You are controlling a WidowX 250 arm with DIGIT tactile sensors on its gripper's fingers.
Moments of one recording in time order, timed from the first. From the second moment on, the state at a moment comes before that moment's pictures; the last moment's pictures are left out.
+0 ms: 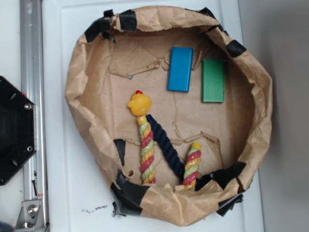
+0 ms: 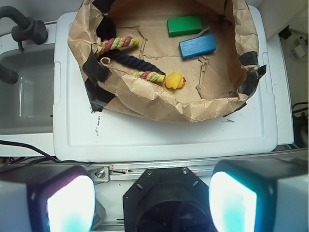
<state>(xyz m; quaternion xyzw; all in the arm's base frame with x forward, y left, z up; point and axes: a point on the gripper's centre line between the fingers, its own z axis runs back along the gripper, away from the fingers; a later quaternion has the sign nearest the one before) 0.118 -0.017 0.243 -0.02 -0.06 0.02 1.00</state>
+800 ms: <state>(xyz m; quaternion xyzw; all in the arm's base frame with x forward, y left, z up) 0.192 0.049 0.196 -0.09 -0.05 0.21 0.97</state>
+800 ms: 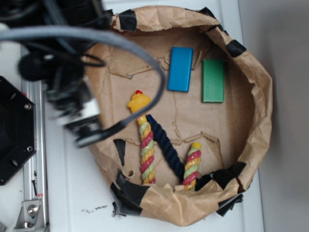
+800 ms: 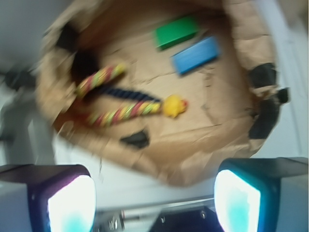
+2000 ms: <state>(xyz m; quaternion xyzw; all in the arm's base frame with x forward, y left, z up) 0.244 0.062 0.097 0.01 -0.06 0.44 0.90</state>
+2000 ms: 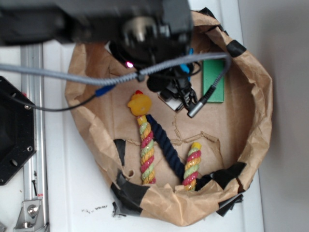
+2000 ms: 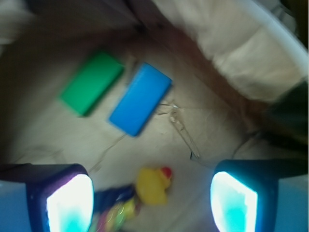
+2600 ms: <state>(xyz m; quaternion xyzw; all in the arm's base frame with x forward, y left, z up) 0.229 0.064 0.039 -0.01 -0.07 0.44 0.90</state>
